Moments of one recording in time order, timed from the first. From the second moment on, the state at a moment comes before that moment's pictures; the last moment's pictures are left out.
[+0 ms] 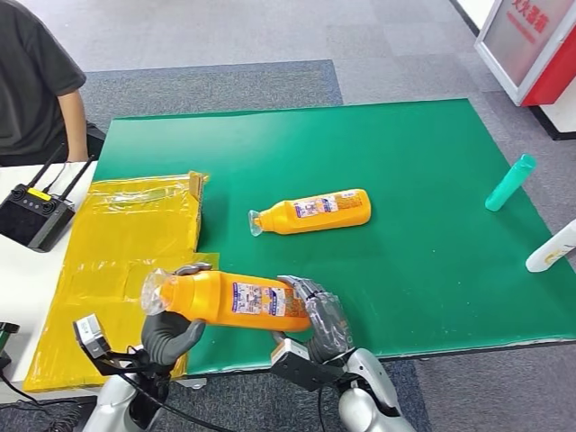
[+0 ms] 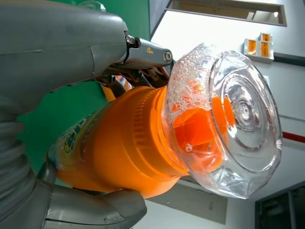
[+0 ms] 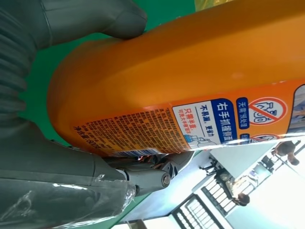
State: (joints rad) left arm 0.00 -0.10 -0.20 -1.33 0.16 -0.61 -0.59; right arm -0.06 0.11 0.59 -1.27 0.70 -0.37 -0.30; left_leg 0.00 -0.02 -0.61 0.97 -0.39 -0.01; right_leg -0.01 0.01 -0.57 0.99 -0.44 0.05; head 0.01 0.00
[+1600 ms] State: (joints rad) left arm 0.02 -0.09 -0.23 -1.42 -0.16 -0.21 -0.62; right arm -0.01 0.10 0.61 -1.38 0.68 -0.40 -0.28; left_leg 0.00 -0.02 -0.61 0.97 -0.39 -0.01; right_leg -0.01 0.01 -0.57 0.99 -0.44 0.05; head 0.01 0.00
